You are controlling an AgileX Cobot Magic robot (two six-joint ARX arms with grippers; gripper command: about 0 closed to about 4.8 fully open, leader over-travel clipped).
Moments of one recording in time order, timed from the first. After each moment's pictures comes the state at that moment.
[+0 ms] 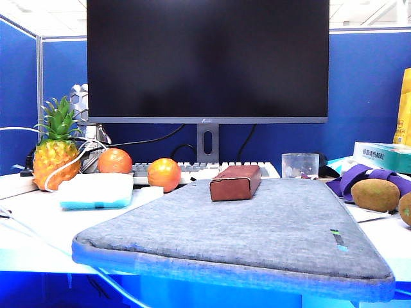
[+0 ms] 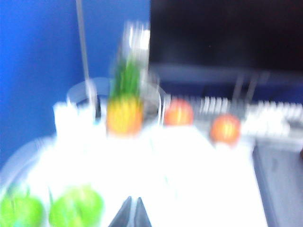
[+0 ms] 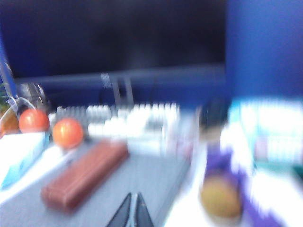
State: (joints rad) left arm -0.22 0.01 0.33 -0.30 -0.22 -0.01; right arm 0.35 0.10 0.01 0.22 0.15 0.13
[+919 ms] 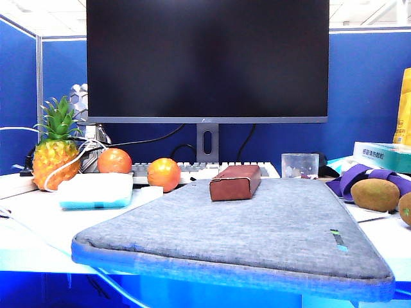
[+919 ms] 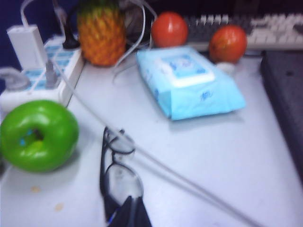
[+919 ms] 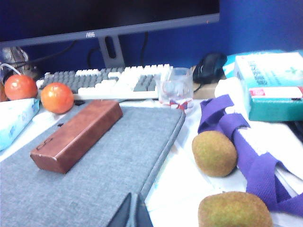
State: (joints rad) left arm -0.22 0.01 0.02 -0.17 -0.17 0.03; right arm 0.35 0.07 0.01 0.06 0.16 0.16
